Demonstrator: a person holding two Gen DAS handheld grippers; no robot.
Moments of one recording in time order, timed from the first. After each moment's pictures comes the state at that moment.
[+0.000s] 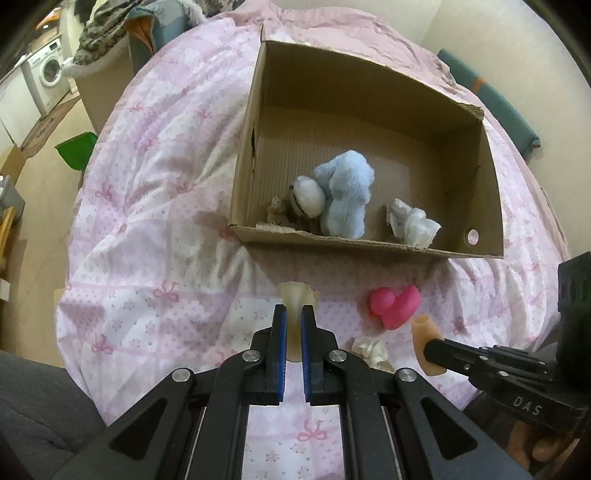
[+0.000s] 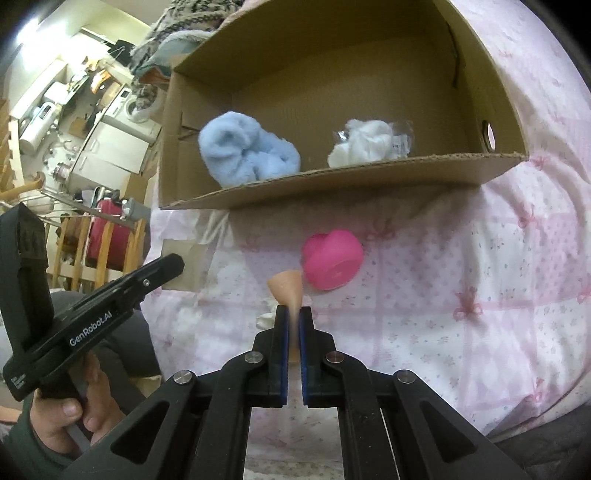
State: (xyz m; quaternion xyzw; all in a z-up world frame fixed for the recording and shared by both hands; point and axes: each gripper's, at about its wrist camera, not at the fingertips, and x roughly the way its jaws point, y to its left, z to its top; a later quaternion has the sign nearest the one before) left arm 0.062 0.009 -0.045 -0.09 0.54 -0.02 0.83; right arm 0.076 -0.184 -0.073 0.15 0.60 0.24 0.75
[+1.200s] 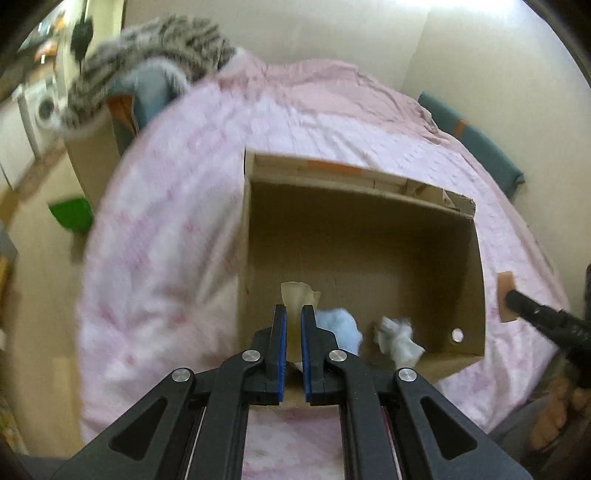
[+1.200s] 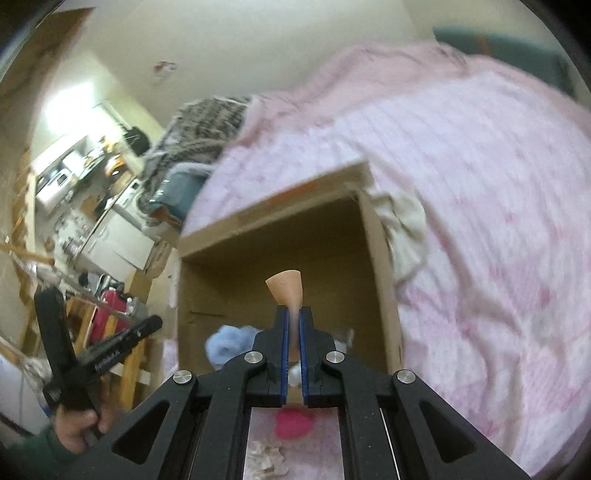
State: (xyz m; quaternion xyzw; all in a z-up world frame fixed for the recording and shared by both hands) left arm 0.142 0.031 0.004 -0.09 0.46 -0.04 0.88; right arm 0.144 -0.274 0.016 0.21 0.44 0.18 0.86
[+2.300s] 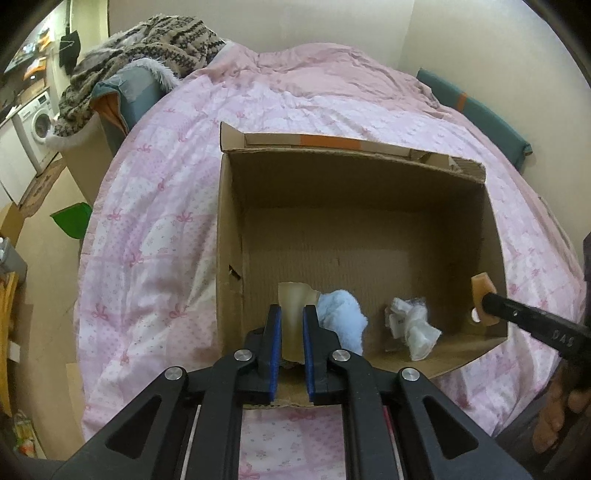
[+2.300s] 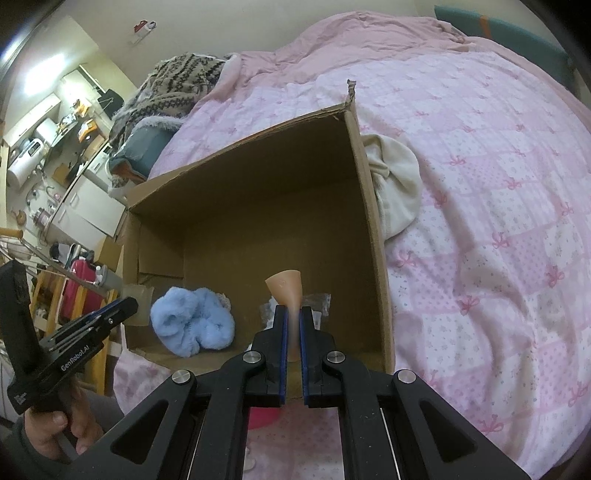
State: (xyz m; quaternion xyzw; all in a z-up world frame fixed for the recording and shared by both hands) left arm 0.146 0.007 -0.014 -0.04 0.47 -0.03 0.88; right arm 0.158 -0.245 -0.023 0.14 0.50 0.16 0.84
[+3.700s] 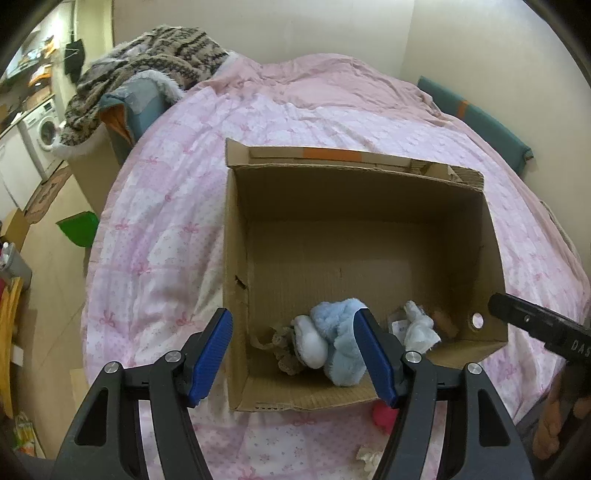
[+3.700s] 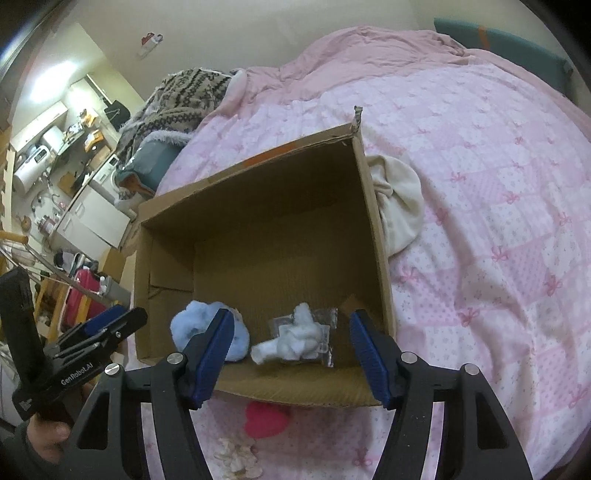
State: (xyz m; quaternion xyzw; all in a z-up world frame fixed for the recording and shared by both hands) left arm 0.144 0.006 -0.006 -0.02 0.45 -0.03 0.89; right arm 0.153 -0.245 -0.011 0.14 0.47 0.16 0.85
